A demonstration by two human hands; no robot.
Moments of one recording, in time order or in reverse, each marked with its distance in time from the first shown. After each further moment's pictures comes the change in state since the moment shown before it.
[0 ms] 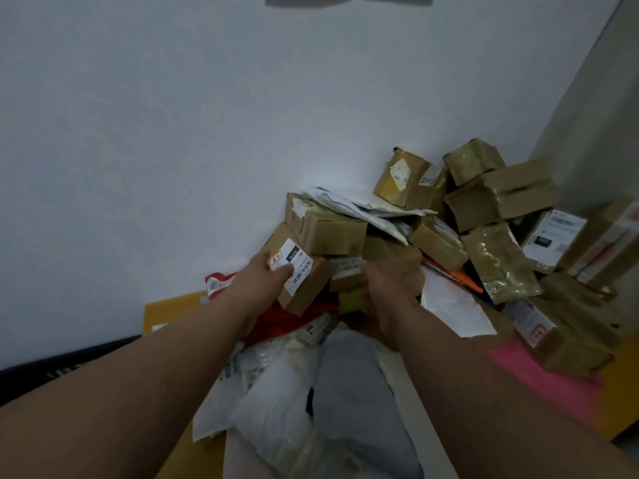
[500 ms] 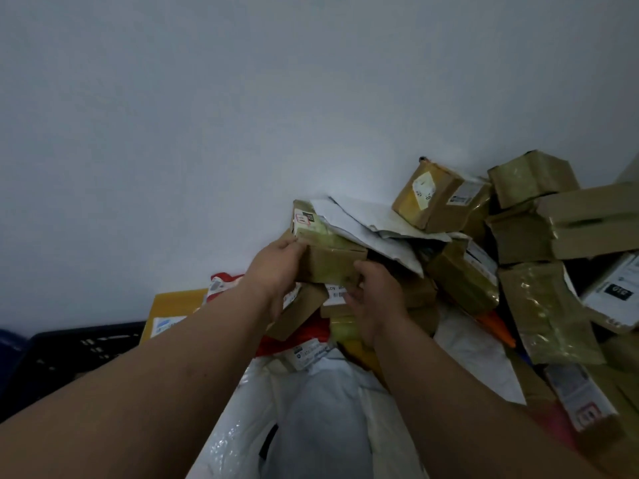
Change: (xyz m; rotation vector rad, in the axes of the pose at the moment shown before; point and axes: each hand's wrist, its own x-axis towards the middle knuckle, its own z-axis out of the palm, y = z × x) left_hand 0.036 0.064 0.062 -0.437 0.161 -0.115; right_hand 0.074 -0.021 -0.002 0.332 -0.180 -0.004
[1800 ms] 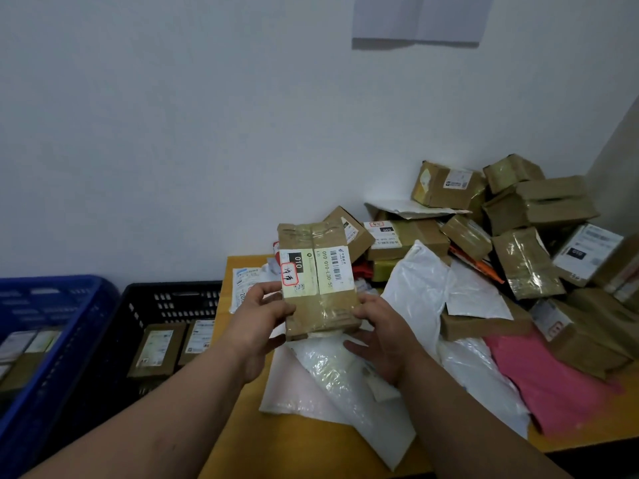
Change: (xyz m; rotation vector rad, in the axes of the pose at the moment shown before) left_hand -0.231 -0.114 -0.174 -0.212 -0.033 -0.025; right_hand -0.249 0.115 0.004 -0.140 -0.266 0.037
